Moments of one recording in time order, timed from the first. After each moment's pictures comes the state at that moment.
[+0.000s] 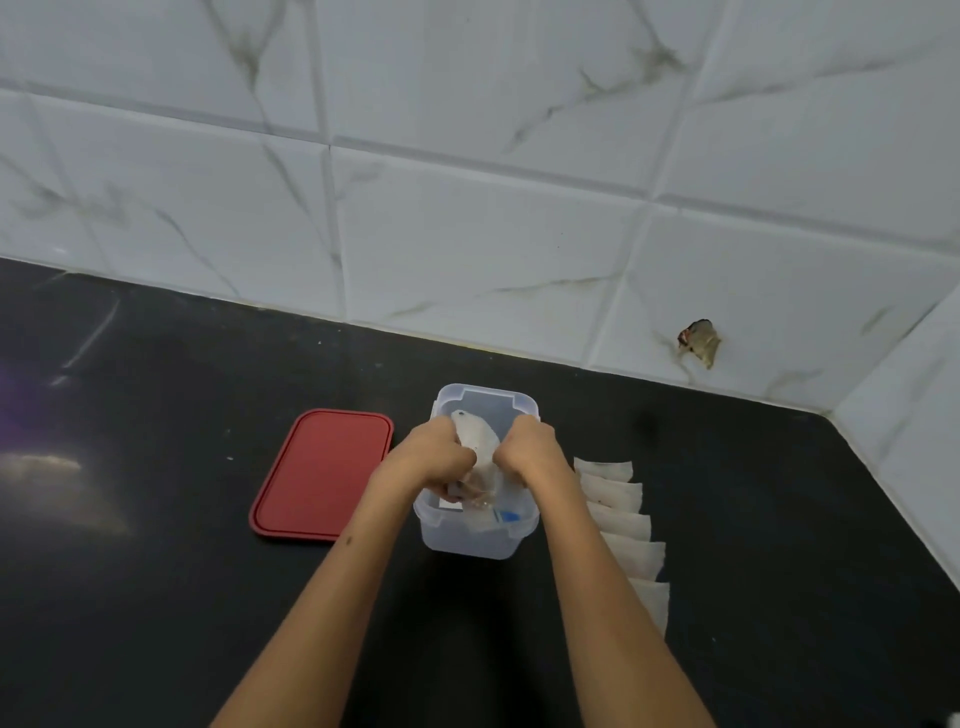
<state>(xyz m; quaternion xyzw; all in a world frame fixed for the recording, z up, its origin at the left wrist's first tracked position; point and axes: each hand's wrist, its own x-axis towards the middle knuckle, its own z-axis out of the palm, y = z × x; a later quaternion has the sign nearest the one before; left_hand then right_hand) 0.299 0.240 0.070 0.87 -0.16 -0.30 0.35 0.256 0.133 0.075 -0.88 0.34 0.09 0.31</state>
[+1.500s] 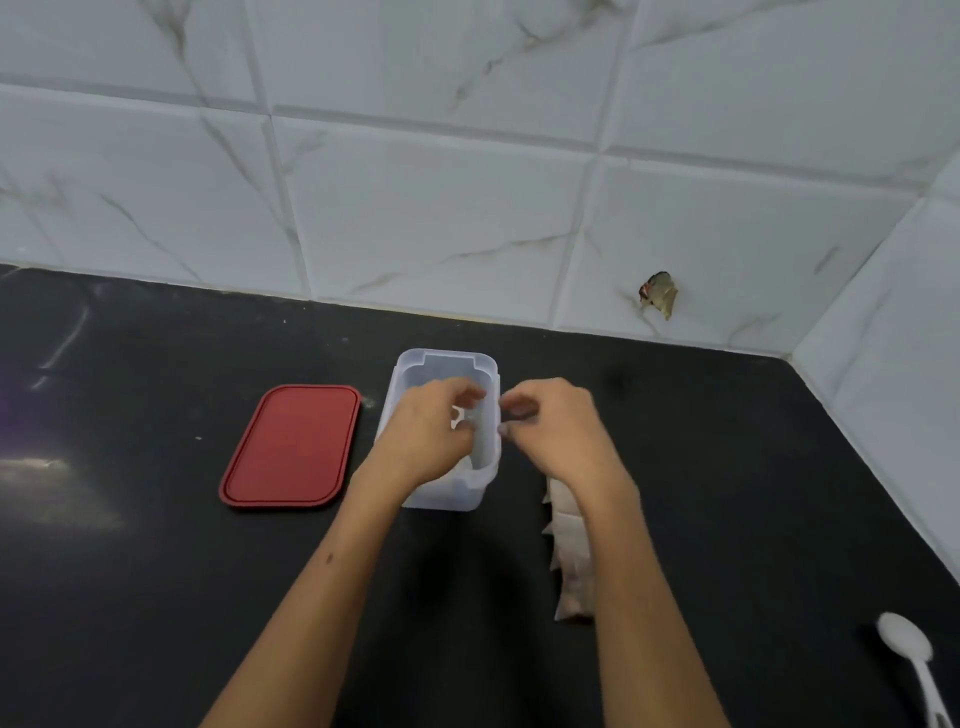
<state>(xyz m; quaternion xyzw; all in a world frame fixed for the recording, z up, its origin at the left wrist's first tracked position) 0.243 0.227 0.078 0.87 -0.31 -0.10 0.37 0.165 0.105 0.105 -0.92 0.23 -0.05 0.33</state>
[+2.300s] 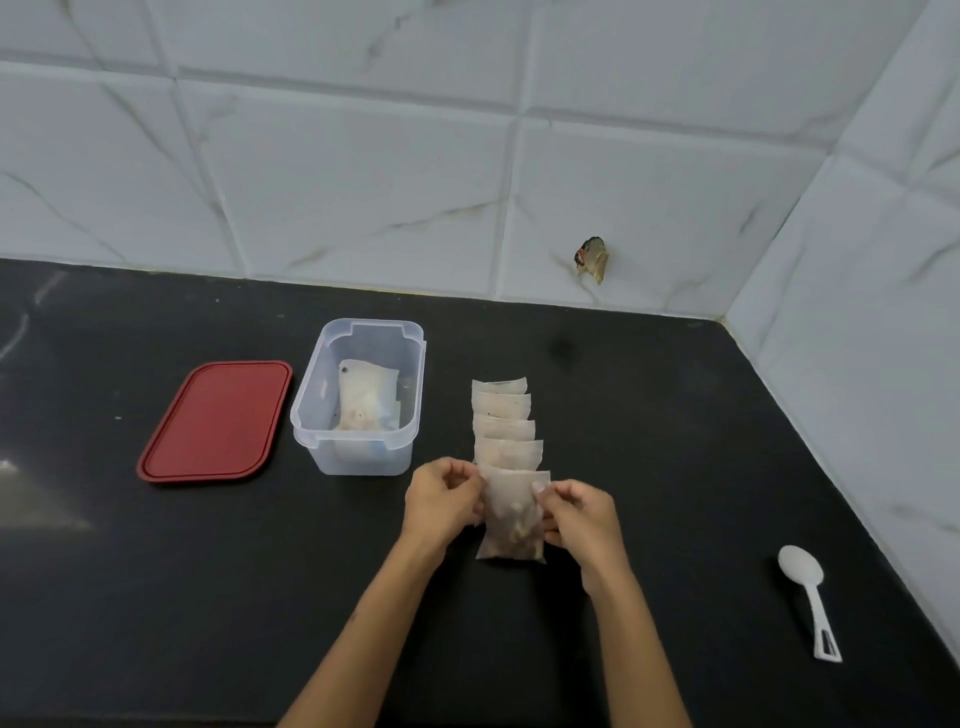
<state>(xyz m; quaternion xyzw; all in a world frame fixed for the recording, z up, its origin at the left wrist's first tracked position) 0.142 0.161 -0.012 0.76 -0.03 -0.26 0.60 0.047 0.043 -0.016 -0.65 0.42 -0.11 0.62</state>
